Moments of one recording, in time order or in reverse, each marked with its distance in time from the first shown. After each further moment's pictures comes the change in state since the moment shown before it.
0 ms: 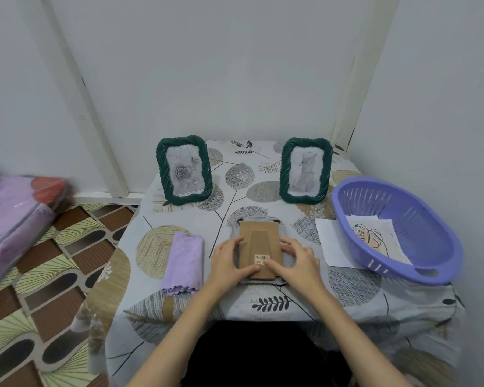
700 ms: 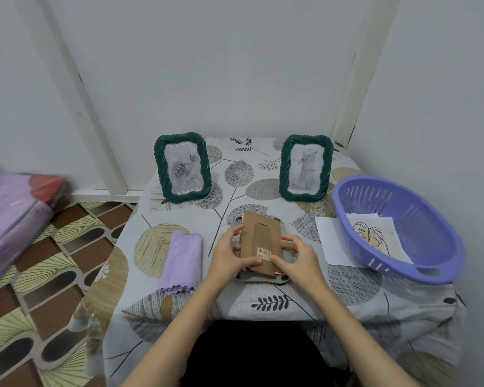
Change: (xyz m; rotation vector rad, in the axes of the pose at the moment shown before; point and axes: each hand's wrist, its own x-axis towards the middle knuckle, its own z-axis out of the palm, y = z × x) left_hand 0.007 0.022 -0.005 -0.266 0.015 -0.042; right_hand 0.012 0.012 0.006 0.127 -0.018 0.013
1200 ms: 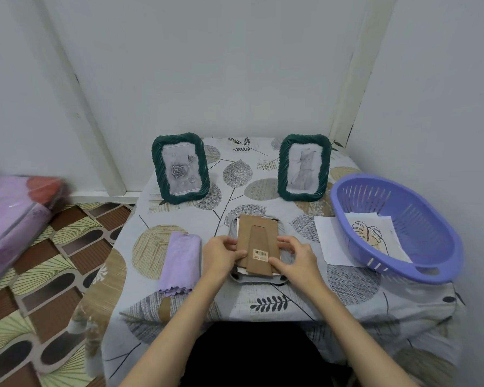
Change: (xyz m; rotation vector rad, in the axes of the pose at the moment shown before) left_hand 0.010 0.007 -0.004 0.128 0.125 -0.270; right_hand 0.001 0.001 -0.003 -0.050 -0.006 -0.018
